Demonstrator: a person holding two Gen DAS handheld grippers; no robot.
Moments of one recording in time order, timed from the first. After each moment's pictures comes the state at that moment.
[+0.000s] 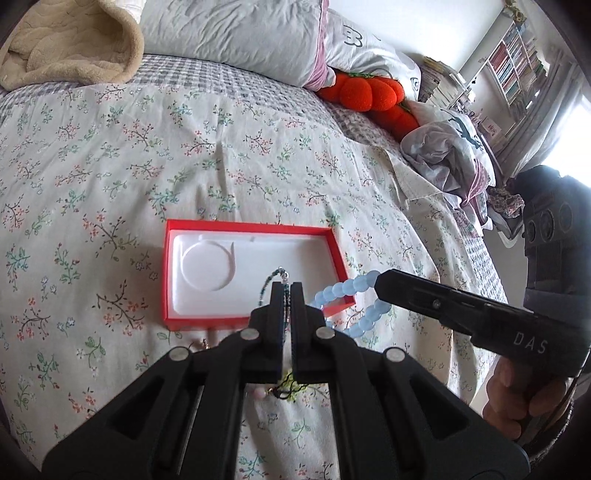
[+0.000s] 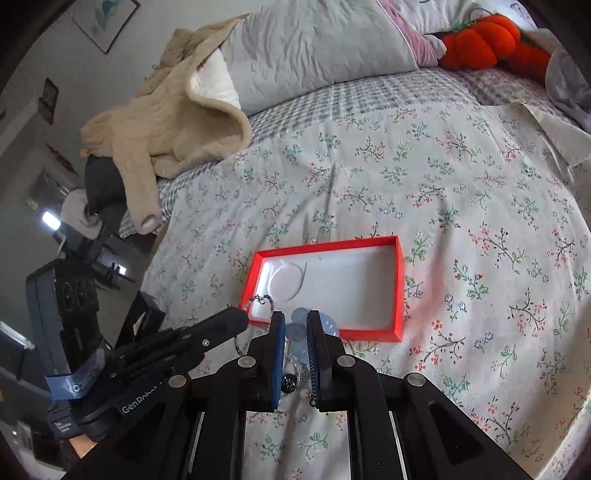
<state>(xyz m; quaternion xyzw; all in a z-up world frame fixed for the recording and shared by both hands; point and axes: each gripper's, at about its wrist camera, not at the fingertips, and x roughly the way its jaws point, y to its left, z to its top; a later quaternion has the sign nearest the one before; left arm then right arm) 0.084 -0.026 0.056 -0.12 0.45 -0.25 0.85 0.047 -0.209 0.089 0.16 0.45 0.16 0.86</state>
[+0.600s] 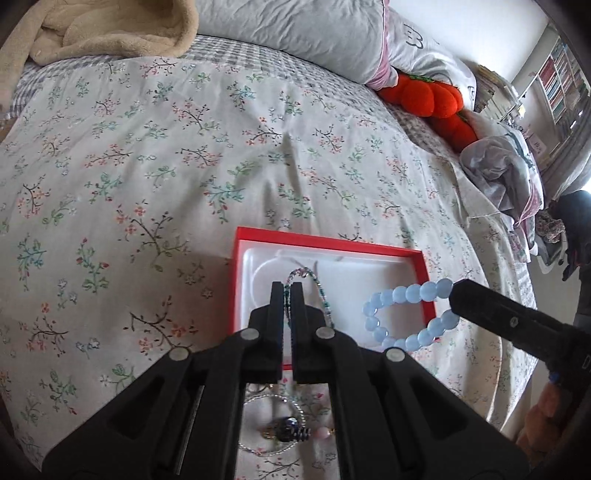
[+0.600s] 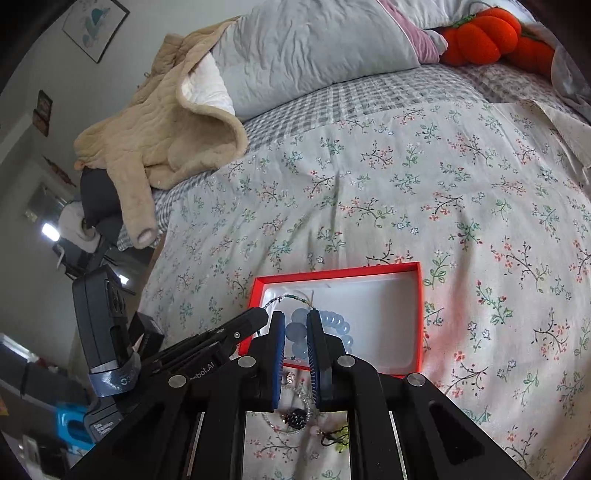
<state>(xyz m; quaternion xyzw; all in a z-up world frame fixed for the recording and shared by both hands) 0.125 -0.002 0.012 -0.12 0.48 -0.15 0.85 0.085 -0.190 0.070 0.17 0.45 0.16 0.86</state>
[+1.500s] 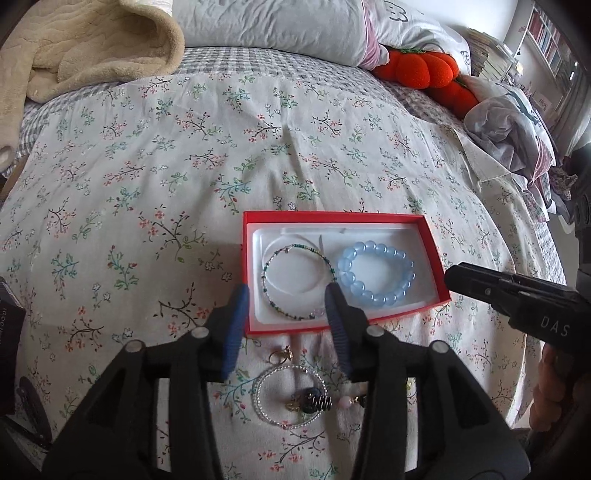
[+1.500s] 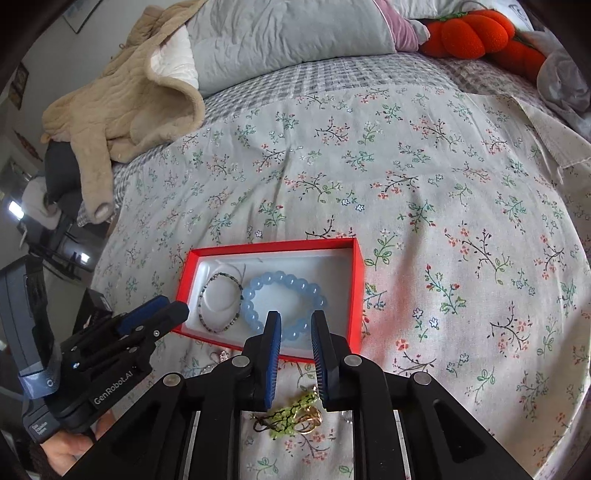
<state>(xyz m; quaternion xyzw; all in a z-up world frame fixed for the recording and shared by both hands) 0.102 -0.010 0.029 -0.03 0.49 -0.14 0.86 0.081 -0.217 0.050 0.10 0.50 0.10 0.85</state>
